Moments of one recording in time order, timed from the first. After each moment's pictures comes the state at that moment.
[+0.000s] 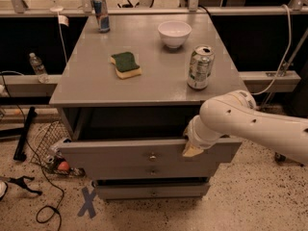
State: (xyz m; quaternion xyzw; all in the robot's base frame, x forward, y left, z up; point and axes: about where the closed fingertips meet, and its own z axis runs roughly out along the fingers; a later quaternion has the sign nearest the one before) arm 0.553 -0.123 0.636 -0.70 0.69 -0.03 0.19
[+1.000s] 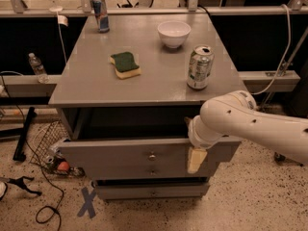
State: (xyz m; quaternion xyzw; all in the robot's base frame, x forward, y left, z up) arm 0.552 -0.122 0.635 -0.70 0.69 -0.03 0.19
